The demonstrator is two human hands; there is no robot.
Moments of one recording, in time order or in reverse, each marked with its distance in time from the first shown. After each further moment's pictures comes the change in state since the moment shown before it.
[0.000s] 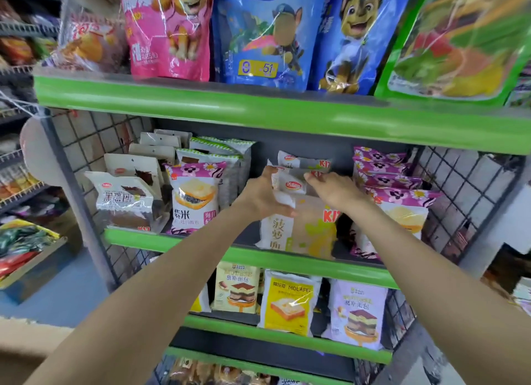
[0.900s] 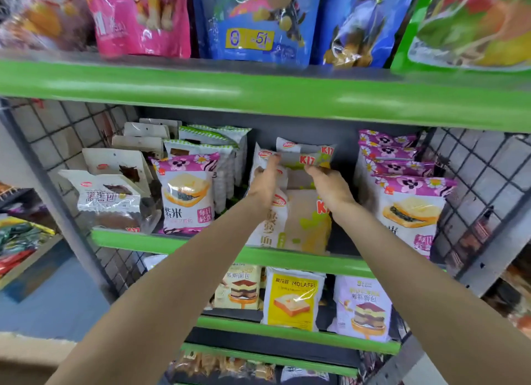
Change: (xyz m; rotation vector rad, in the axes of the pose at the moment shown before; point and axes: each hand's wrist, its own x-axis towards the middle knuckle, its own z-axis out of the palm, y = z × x) left_hand 0.038 0.004 0.026 -0.905 0.081 -0.399; right_hand 0.011 -0.006 0.033 0.726 0.076 0.184
